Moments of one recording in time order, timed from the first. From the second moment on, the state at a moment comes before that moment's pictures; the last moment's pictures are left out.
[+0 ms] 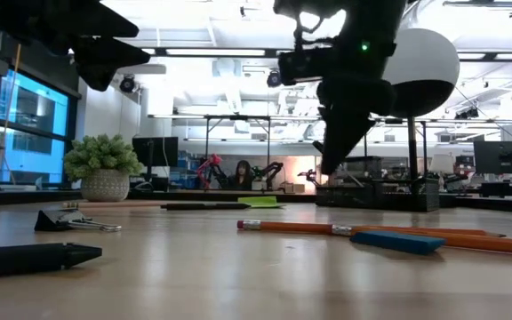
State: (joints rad) left arm -0.29 0.85 0.33 0.26 -0.40 -0.31; right arm 0.21 1.87 1.32 -0.81 0.36 0.38
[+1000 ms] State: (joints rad) left arm -0.29 0.85 0.33 0.26 -0.42 -0.31; right arm -0.36 1.79 1.33 -0.91 0.48 0.10
